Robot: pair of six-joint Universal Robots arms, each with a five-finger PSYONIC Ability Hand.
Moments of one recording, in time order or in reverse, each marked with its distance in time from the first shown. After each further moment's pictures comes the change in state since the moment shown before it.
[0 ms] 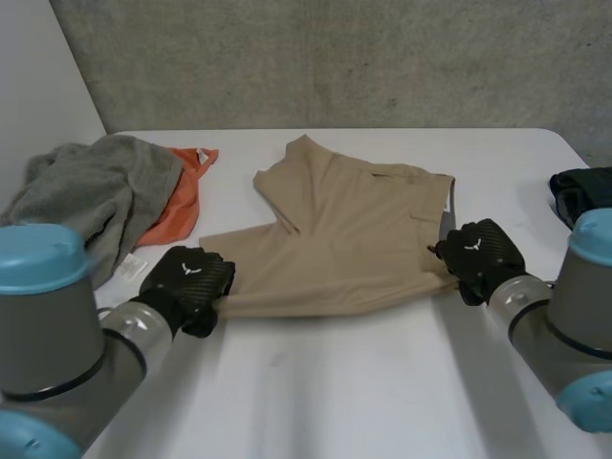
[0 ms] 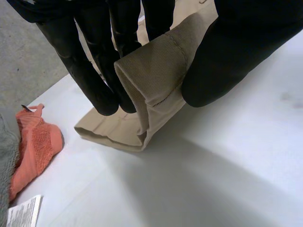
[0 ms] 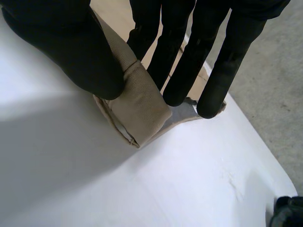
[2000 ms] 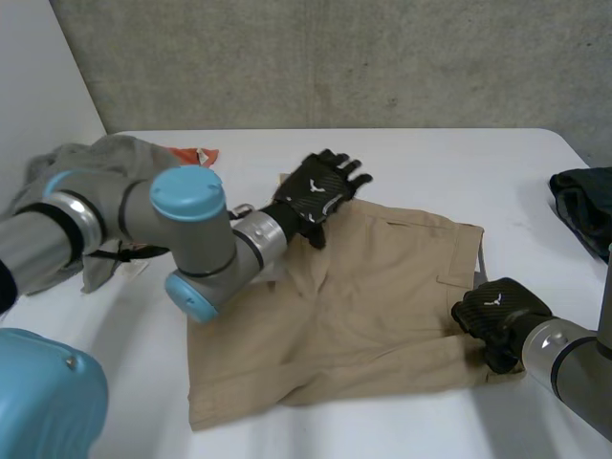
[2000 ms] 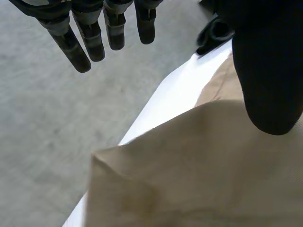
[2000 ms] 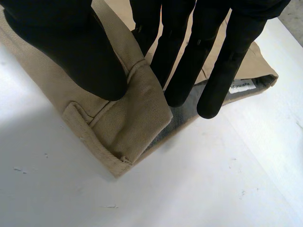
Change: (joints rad) left arm -0.109 -0.696 0.925 0.159 0.341 0.112; right arm -0.057 -0.133 0.110 0.332 -0.031 -0.035; left_hand -0.966 -0.995 -0.980 -0.993 -0.959; right_hand -0.001 0.000 0.004 0.000 0.000
